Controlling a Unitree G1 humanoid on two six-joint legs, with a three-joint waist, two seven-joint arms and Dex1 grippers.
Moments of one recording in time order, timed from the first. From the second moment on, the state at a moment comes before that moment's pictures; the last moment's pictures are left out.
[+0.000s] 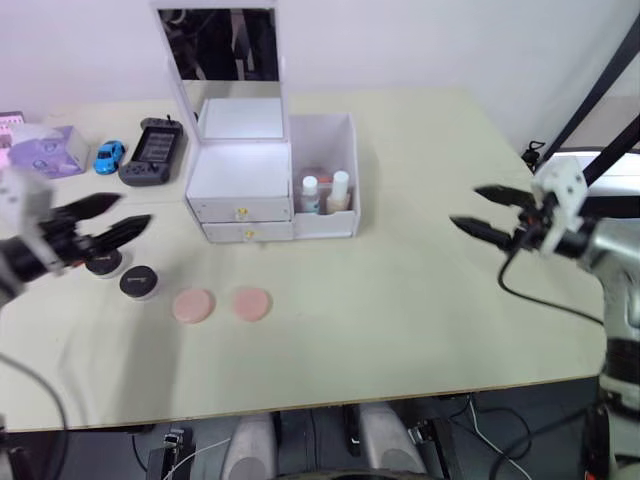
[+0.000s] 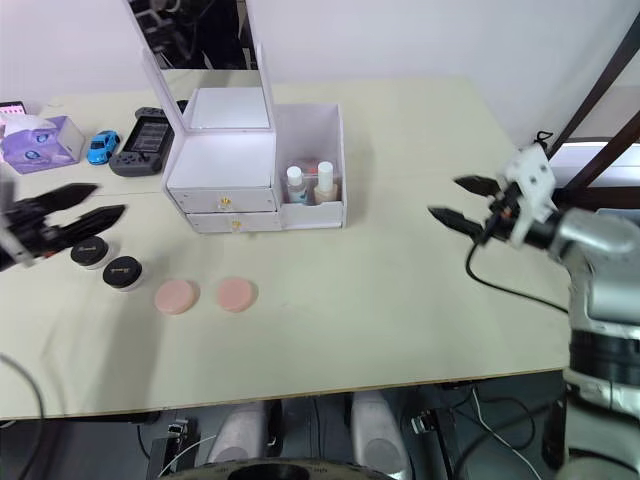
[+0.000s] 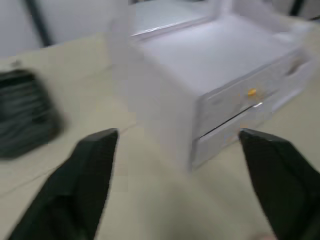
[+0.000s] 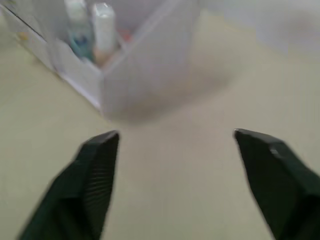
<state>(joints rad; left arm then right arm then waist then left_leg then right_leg) -0.13 0.93 0.56 0.14 -0.57 0.40 -1.01 -0.28 -0.74 -0.41 0.00 0.28 0.40 1.05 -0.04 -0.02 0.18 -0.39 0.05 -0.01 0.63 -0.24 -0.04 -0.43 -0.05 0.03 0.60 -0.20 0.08</state>
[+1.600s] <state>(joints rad) 0.06 0.20 0.12 -0.59 -0.35 0.44 -0.18 -0.88 -0.67 0.03 -0.30 0.71 1.02 0.83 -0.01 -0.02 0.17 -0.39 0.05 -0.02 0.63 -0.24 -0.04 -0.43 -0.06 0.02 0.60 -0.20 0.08</state>
